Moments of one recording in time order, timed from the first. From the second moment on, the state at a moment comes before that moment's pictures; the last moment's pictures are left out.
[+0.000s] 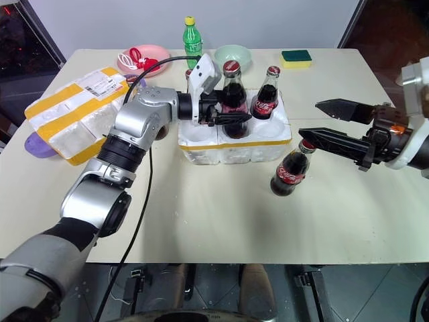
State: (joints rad) left arm -1.16 0.23 -0.22 0.61 -0.26 0.37 -1.04; right arm -0.30 -1.05 -0.61 -0.34 1.10 0.98 0.90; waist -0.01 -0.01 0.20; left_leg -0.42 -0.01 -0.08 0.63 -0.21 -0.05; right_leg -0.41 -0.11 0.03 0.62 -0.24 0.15
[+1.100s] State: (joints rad) left arm -0.56 0.66 0.27 -0.26 -0.49 0.91 -0.76; right arm -0.35 -1.04 -0.45 -0.30 0.99 0.88 0.95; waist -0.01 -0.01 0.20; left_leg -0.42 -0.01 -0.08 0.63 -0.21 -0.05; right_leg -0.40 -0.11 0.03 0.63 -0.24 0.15
